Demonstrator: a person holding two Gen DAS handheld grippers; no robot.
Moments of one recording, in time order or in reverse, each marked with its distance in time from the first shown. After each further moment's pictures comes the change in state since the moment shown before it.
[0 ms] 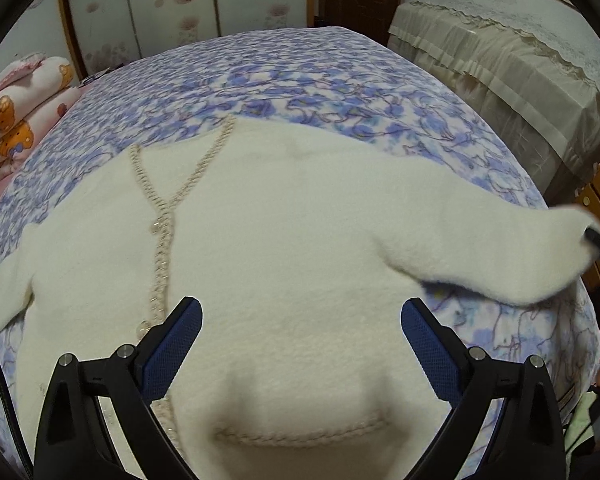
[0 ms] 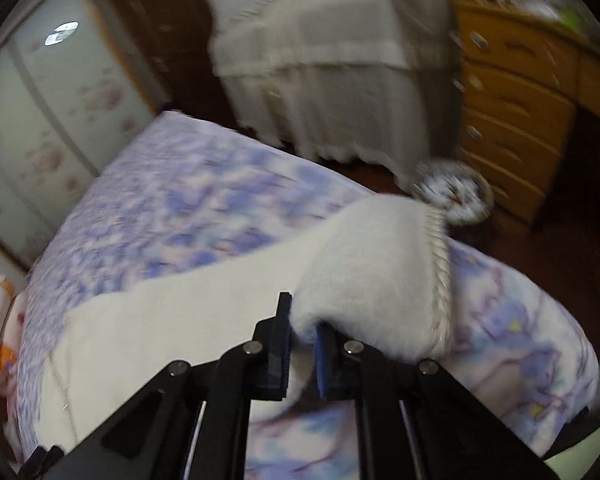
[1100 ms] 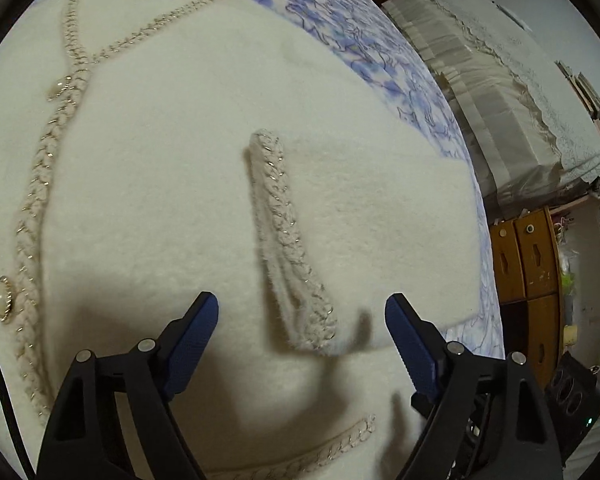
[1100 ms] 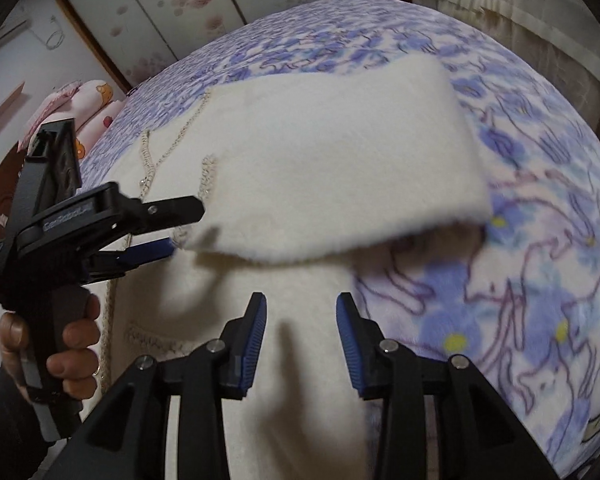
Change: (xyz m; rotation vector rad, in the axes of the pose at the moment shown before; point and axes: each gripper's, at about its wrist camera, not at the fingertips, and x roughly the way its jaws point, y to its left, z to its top) left arm 0.123 0.050 -0.018 -0.245 0.252 -0.471; right arm 0.029 0.111 -0.163 -0.363 0.398 0.262
